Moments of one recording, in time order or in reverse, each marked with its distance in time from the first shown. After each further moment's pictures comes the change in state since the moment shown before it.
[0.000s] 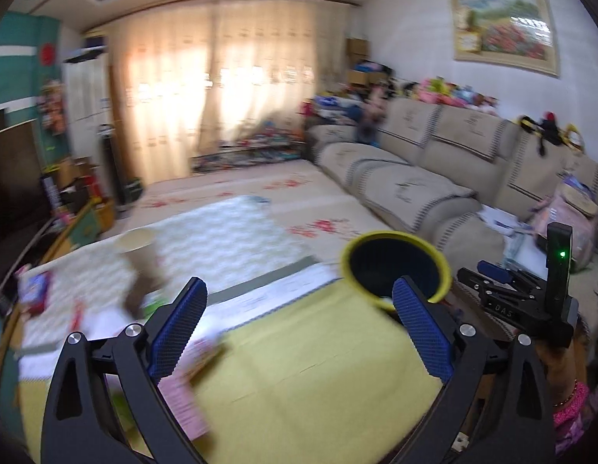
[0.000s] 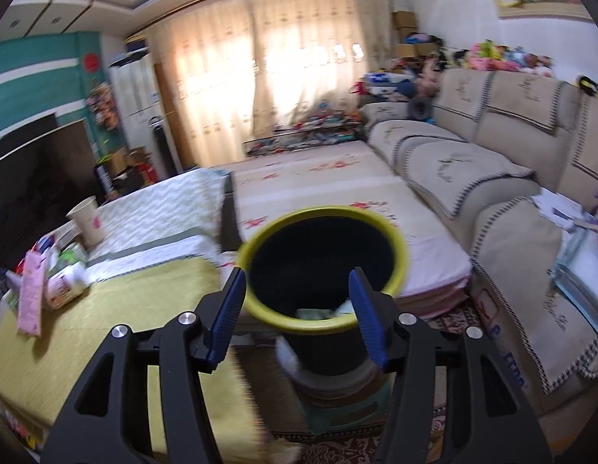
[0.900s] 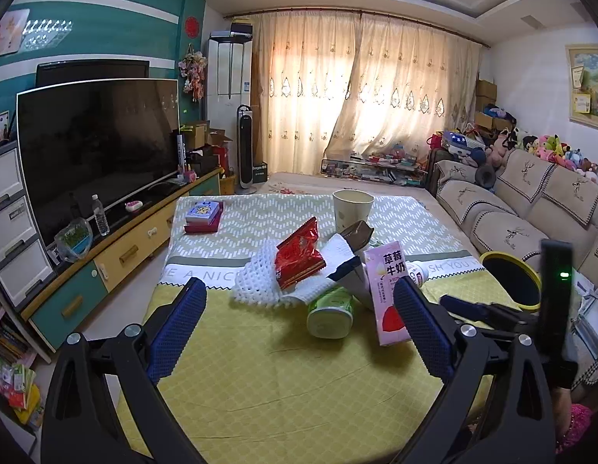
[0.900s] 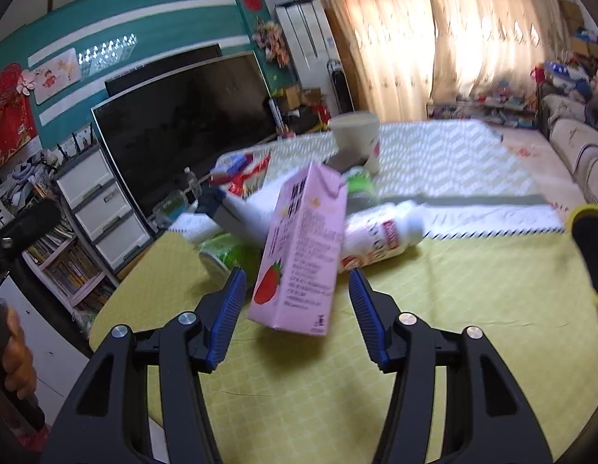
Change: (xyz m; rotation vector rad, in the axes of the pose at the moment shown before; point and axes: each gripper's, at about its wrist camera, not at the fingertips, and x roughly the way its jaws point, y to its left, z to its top) left arm -0.148 0.167 -0.110 -0.264 -0.055 0.380; right arm 0.019 0.290 -0.045 -0.221 0.195 0.564
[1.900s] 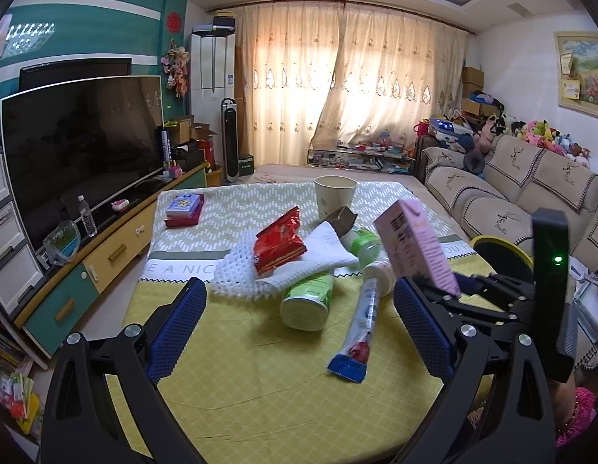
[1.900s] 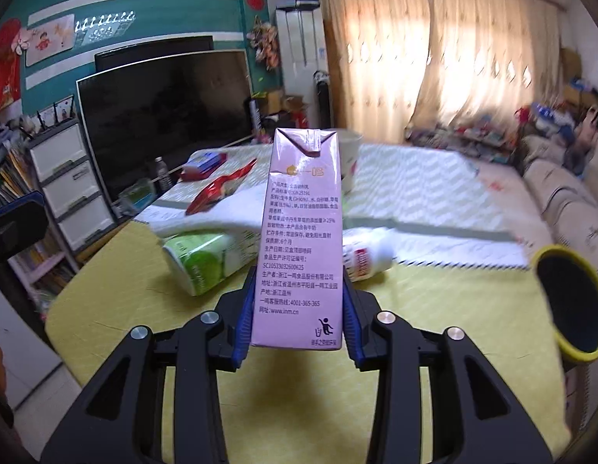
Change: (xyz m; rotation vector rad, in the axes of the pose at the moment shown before) left arm 0.023 -0.031 -0.005 0.037 0.038 -0.049; right arm -0.005 0.009 0.007 -0.137 -0.055 -0.168
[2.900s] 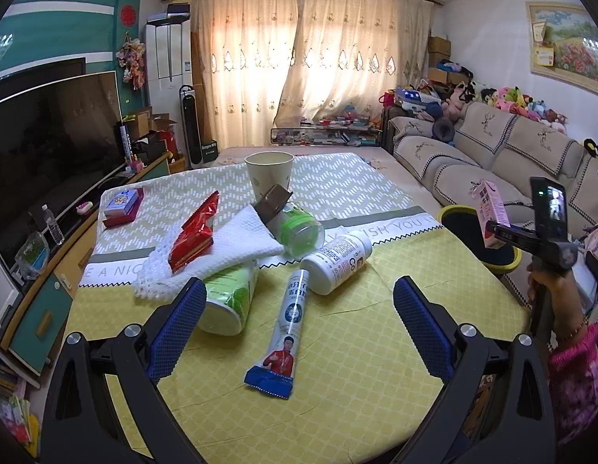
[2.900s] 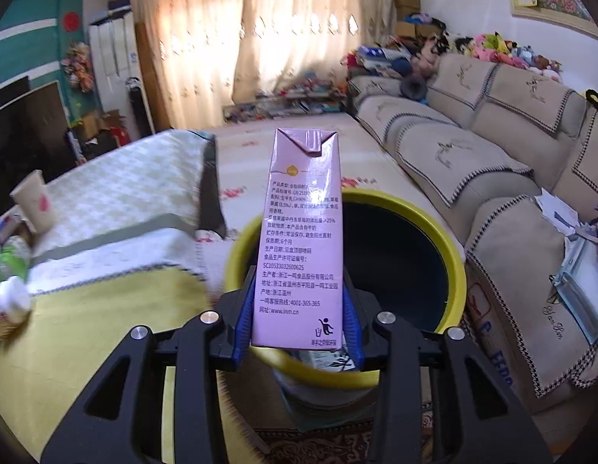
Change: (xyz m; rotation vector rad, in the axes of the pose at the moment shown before) left arm 0.055 -0.070 0.000 0.097 0.083 -0.101; right arm -0.009 -0.292 -0.041 0.354 0.083 -0.540
